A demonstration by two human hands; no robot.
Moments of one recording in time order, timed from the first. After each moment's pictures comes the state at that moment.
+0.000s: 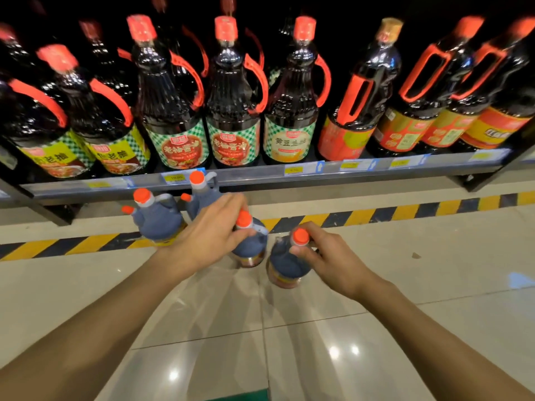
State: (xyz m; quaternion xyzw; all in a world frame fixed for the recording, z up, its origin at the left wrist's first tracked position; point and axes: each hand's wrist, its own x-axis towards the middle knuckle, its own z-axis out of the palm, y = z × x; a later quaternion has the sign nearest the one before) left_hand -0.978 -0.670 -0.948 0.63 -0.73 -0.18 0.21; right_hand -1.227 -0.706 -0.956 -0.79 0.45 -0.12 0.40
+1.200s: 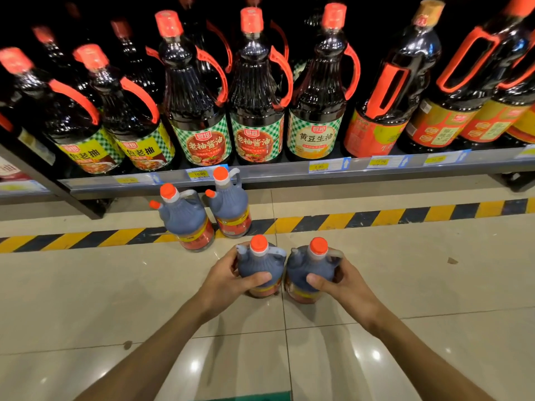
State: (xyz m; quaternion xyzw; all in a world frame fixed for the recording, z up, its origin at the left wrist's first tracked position) left_hand -0.972 -0.605 -1.071 0.64 -0.39 -0.51 0.42; right_hand -1.237 -0.683 -1.062 -0.57 0.46 -0.24 0.64
